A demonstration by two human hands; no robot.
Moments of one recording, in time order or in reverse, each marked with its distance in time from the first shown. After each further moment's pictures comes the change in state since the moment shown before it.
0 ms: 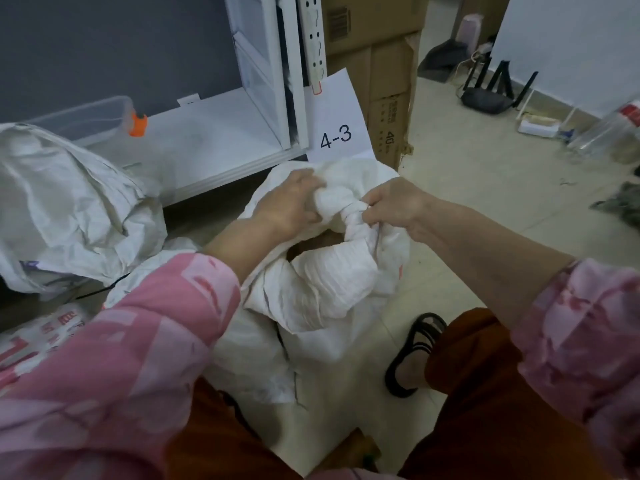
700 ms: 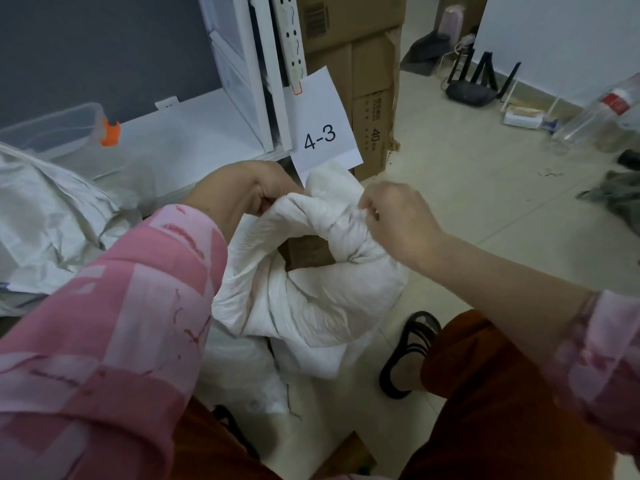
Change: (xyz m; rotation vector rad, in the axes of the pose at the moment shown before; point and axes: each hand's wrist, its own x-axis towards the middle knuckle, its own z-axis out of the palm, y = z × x) left_hand 0.059 0.009 -0.034 -0.406 -0.468 -0.450; right_hand -0.015 0.023 -0.002 -0.566 0.471 -0.353
